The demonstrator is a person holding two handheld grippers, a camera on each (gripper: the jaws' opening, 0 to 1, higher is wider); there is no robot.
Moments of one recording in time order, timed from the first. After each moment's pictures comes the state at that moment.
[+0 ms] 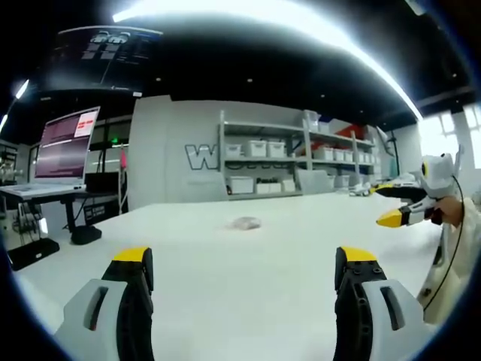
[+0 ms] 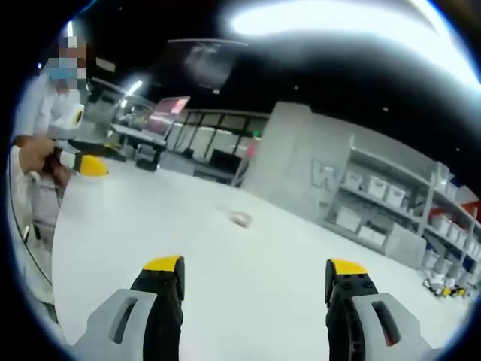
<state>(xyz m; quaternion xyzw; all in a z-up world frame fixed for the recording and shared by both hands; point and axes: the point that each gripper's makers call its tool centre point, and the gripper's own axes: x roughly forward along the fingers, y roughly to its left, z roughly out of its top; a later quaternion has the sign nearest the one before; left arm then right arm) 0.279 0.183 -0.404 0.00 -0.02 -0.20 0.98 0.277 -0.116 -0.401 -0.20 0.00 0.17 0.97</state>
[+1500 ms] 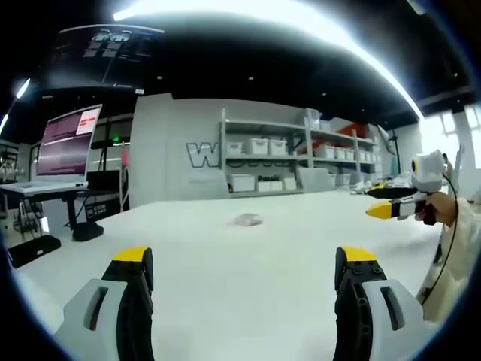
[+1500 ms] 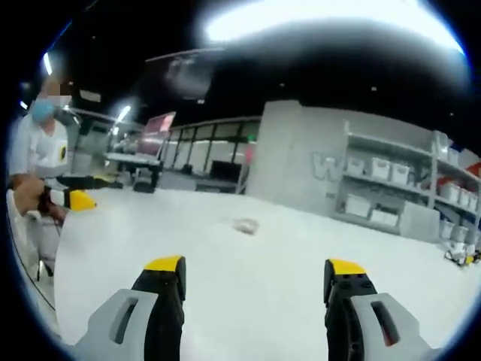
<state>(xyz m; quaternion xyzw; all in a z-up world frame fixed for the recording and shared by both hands) 0.278 0.188 -0.409 0.00 -0.02 -0.20 0.98 0.300 -0.106 -0.400 -0.11 0.00 0.19 0.98</state>
